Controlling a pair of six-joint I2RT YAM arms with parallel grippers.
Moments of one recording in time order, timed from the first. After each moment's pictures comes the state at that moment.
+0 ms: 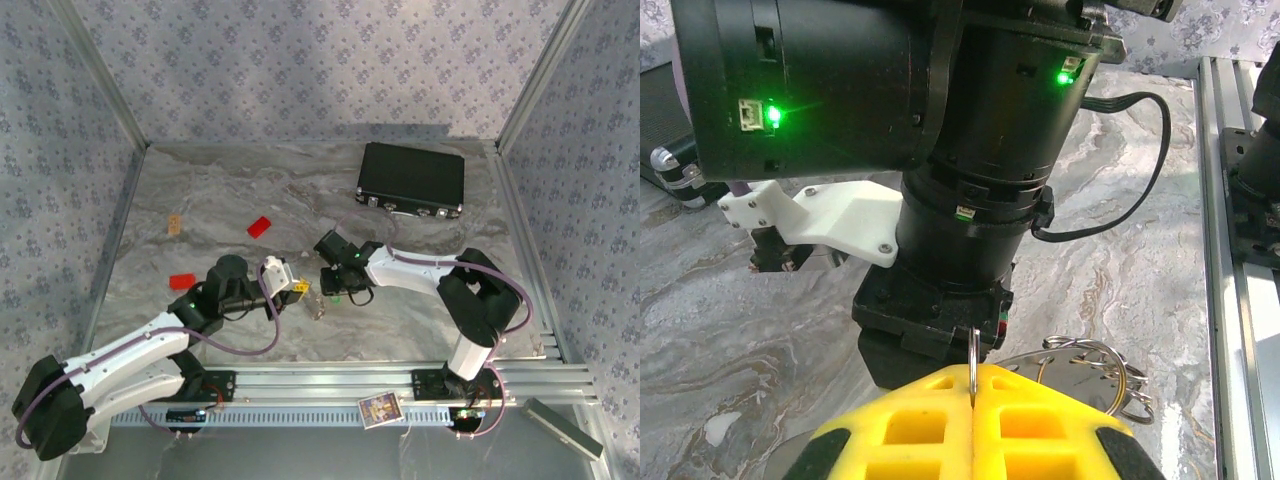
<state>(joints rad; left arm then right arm) -0.81 0.87 0.43 0.07 0.39 0.16 0.87 1.71 1.03 -0.52 0.01 0.67</state>
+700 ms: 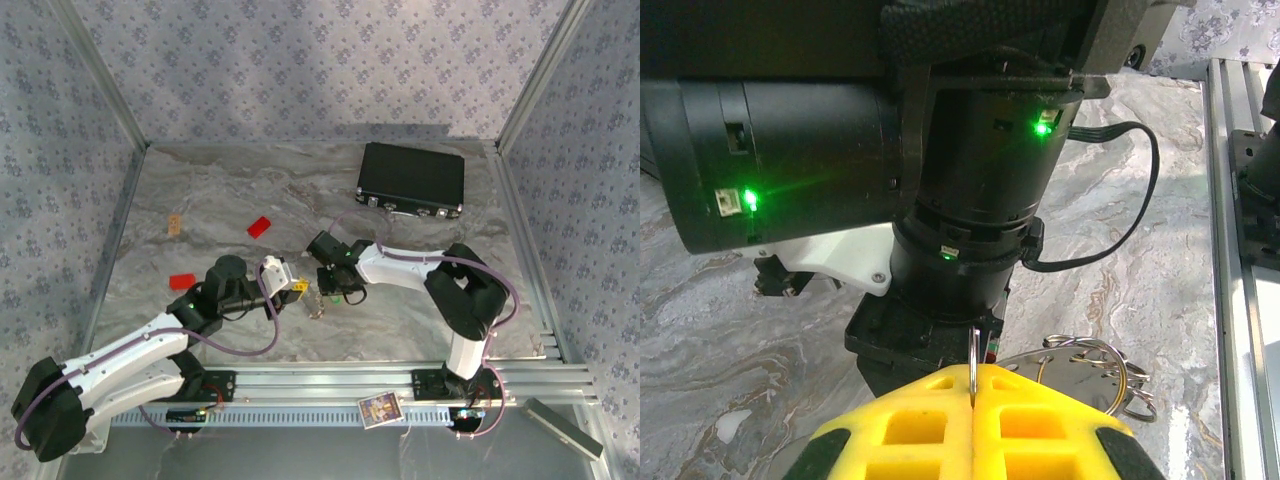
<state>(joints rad) -0.81 0.86 0.43 0.07 0.38 0.16 0.88 1.79 1.09 -0.56 0.04 0.72</state>
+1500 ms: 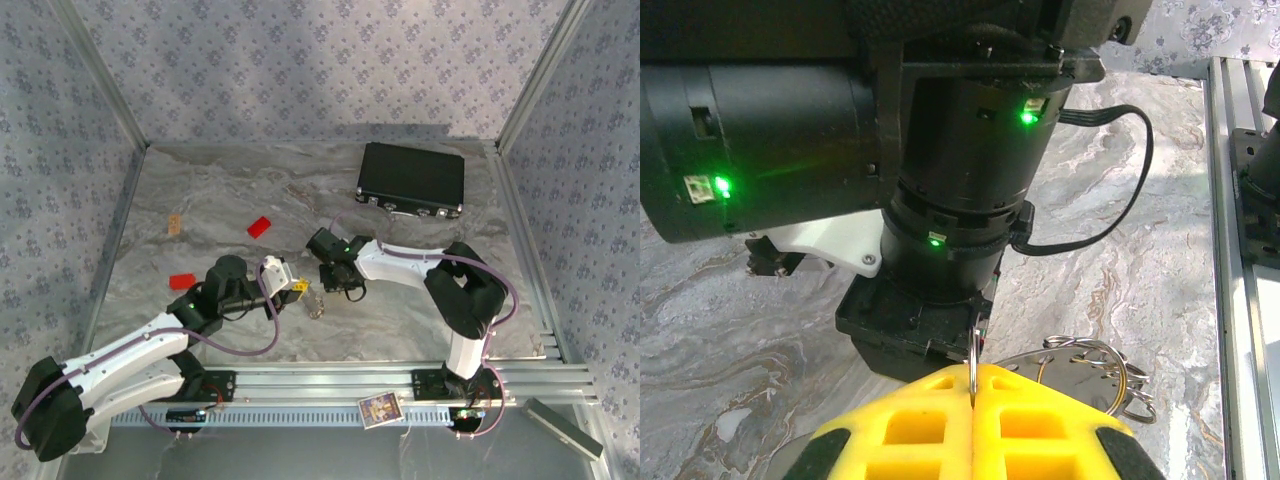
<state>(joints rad) -0.81 0.87 0.43 0.07 0.38 0.16 0.87 1.79 1.13 -0.62 0.11 0.69</state>
